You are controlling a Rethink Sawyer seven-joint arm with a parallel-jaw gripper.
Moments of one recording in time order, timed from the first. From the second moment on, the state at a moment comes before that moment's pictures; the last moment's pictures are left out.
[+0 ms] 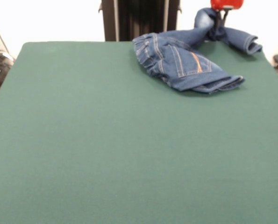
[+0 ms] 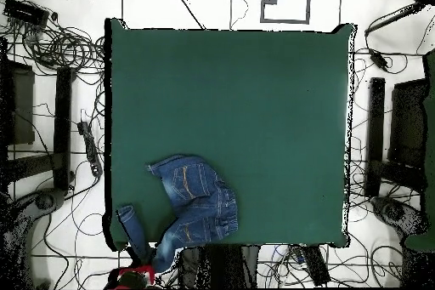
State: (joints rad) arm 0.65 -0.43 -0.11 2.37 0.09 -0.44 2.09
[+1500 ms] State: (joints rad) arm 0.69 -0.46 -0.10 2.38 0.09 -0.44 2.09
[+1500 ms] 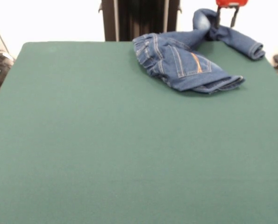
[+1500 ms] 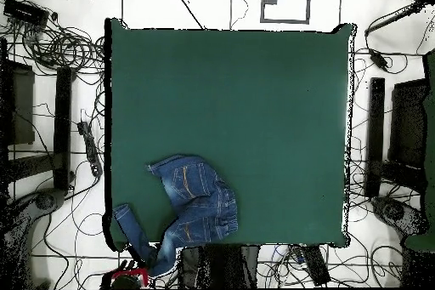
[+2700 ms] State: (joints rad) arm 0.52 -0.89 -0.07 2.36 0.04 0.10 2.09
